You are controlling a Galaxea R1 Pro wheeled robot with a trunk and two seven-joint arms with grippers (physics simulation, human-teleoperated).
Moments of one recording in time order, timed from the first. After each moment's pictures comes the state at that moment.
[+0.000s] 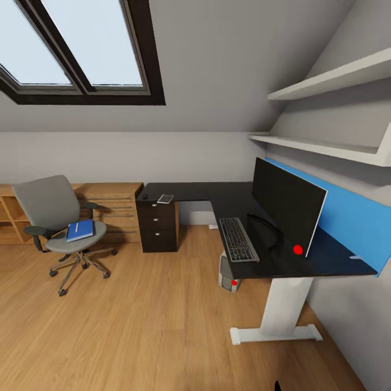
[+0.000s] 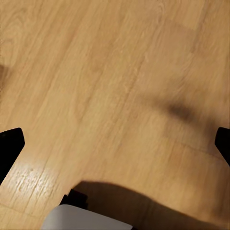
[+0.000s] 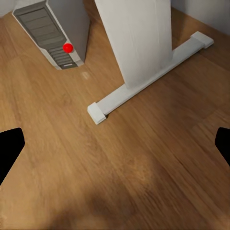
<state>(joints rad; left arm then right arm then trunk) 0.20 0.05 -0.02 -1.03 0.45 0.13 0.18 -0.33 -0.02 -0.01 0.02 -0.70 -0.70 0.22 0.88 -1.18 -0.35</state>
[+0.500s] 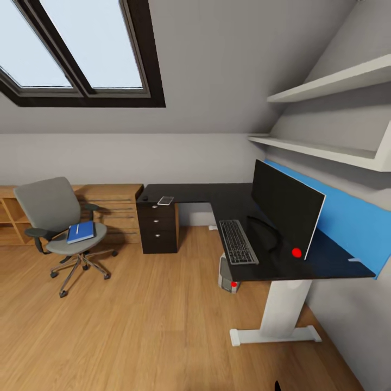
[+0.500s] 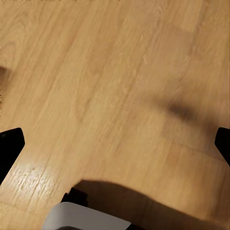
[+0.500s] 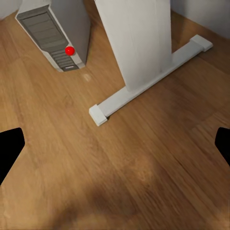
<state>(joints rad) 0.20 0.04 -0.02 -1.03 0.45 0.12 0.18 -0.33 -0.02 -0.01 0.02 -0.70 -0.70 0.22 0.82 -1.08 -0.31</state>
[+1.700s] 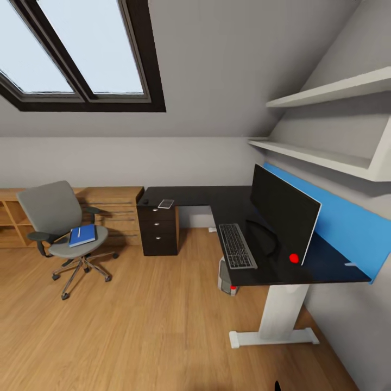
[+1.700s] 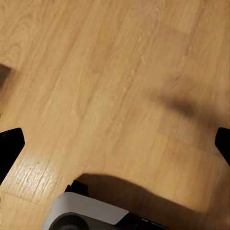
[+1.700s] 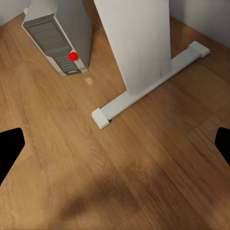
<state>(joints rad) 0.20 0.04 -0.02 -1.02 0.45 0.12 0.18 -0.33 -0.02 -0.01 0.02 -0.70 -0.70 0.22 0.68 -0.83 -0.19</state>
